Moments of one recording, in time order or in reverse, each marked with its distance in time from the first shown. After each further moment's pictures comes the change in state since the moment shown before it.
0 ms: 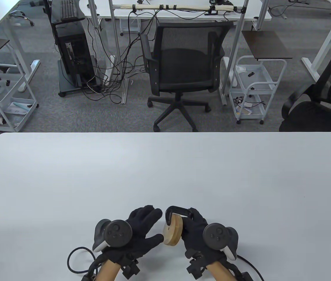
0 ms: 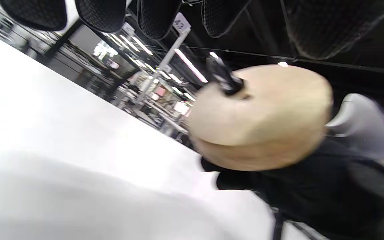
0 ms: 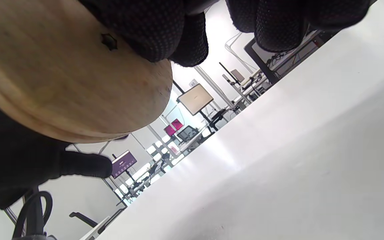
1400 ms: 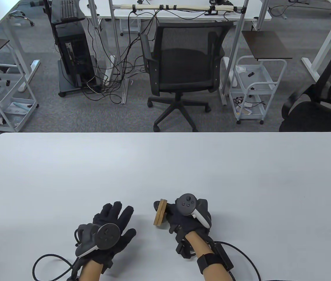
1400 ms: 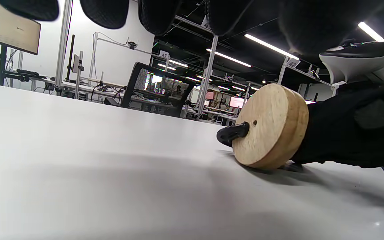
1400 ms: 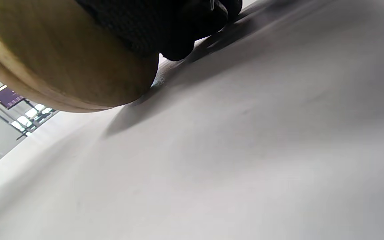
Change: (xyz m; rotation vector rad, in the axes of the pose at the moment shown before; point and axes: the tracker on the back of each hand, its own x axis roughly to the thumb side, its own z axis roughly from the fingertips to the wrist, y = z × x) left_hand -0.039 0.009 0.027 0.014 0.166 -0.406; right_hand -0.029 0.061 -0.086 0.327 0.360 0.221
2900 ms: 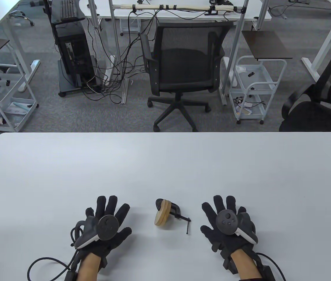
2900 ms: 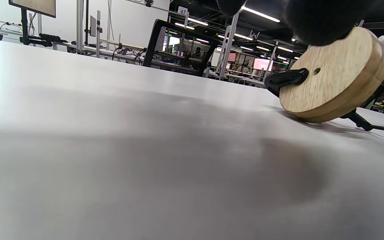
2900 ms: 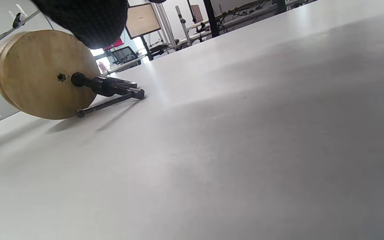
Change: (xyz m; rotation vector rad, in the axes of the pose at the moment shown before) left_hand -0.028 -0.020 -0.010 -0.187 0.096 -0.028; right_hand -0.081 -0.064 0.082 -0.062 -0.104 0.242
